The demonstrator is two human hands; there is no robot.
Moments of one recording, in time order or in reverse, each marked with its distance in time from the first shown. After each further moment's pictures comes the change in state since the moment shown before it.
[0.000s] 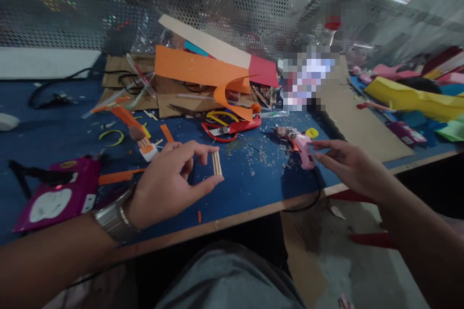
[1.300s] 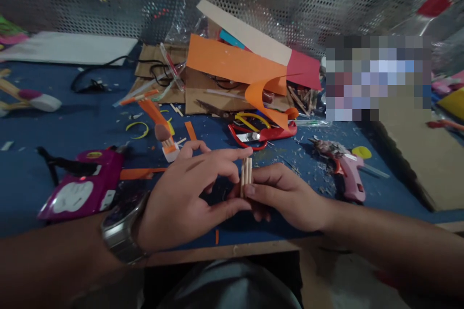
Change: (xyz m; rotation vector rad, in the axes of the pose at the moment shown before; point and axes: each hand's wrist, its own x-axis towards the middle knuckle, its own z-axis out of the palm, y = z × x) left_hand -0.011 0.004 -0.002 0.023 0.068 0.118; right_hand 0.000 -0.105 0.167 0.618 -1.037 -0.075
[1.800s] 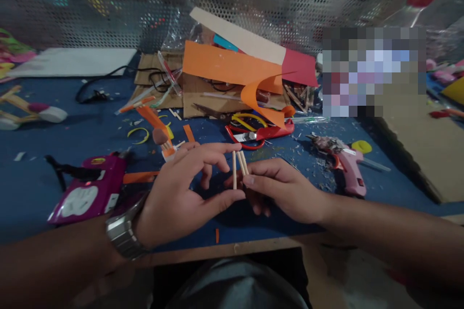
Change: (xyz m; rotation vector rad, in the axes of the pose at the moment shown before) left_hand 0.003 0.001 -0.005 -0.075 0.029 -0.106; right_hand 0.001 0.002 -0.003 0.048 0.063 -0.009
